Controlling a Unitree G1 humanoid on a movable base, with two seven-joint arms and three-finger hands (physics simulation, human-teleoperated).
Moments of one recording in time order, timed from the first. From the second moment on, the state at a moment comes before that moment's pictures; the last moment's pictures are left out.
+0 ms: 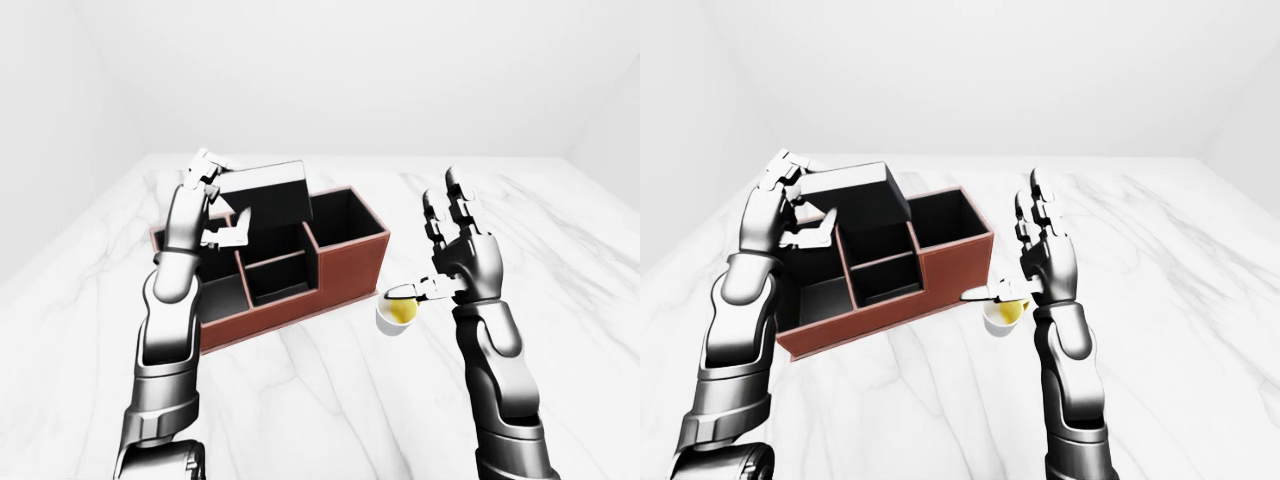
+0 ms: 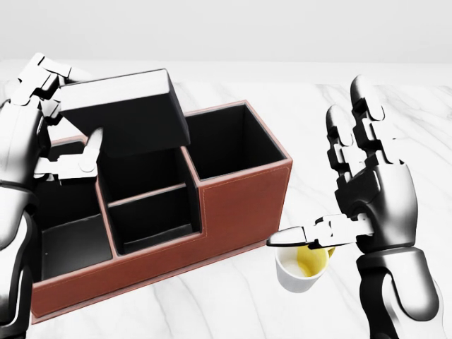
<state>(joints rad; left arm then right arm) -0.45 0.23 0.16 -0.08 0.17 0.09 -0.15 -0.14 -0.07 -0.10 -0.35 0.23 0.09 0.14</state>
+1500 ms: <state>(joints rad) -0.76 0.30 0.12 0.69 0.14 0.09 0.02 -0.15 -0.06 -0.09 -0.36 0.24 0.09 0.13</state>
